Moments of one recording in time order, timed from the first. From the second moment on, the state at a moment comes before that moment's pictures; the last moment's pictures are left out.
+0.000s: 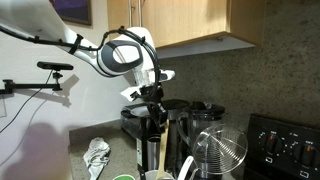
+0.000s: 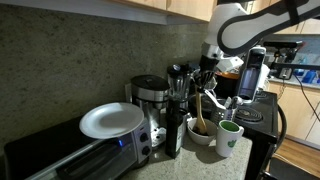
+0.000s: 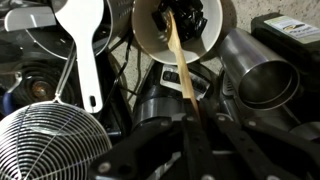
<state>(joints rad) -0.08 -0.20 -0.03 -2.25 -0.12 2.28 0.10</state>
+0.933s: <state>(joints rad) -0.08 -0.20 -0.05 -2.19 -0.09 2.20 0.05</state>
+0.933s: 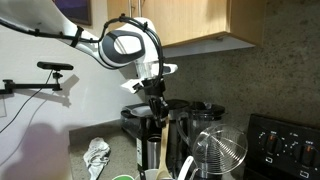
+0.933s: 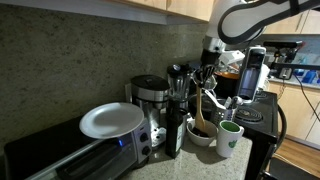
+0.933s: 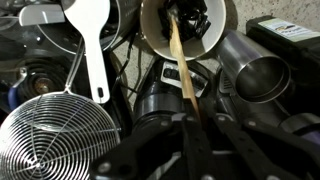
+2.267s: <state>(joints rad) -0.09 -0.37 -0.04 -2.01 -0.08 1.99 0.24</state>
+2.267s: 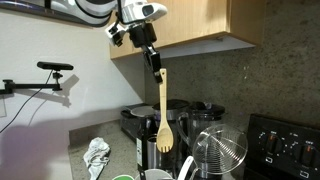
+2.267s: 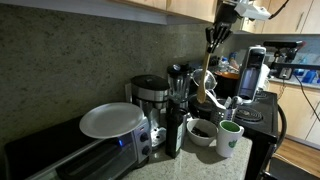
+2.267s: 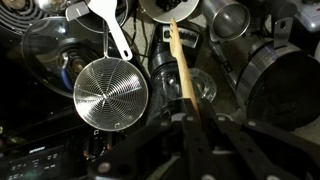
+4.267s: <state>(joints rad) -0.19 -0.37 -0.06 -2.16 -0.25 1.95 0.40</state>
